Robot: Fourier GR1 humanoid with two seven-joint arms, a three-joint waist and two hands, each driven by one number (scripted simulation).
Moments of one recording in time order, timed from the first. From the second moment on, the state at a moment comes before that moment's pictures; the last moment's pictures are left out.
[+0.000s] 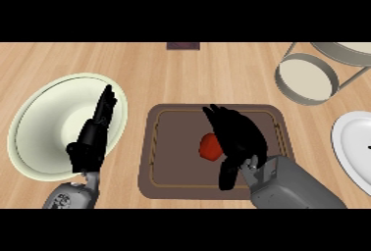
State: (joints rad) left arm -0.14 0.15 -0.20 -1.56 -0.05 0.29 0.03; right arm -0.55 -0.28 0.65 -1.64 0.45 0.38 0.95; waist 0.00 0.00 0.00
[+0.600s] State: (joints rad) left arm -0.15 0.12 -0.15 -1.54 -0.07 0.25 0.03; right arm -0.48 -0.17 0.57 -1.59 0.60 0.44 0.88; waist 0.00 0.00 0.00
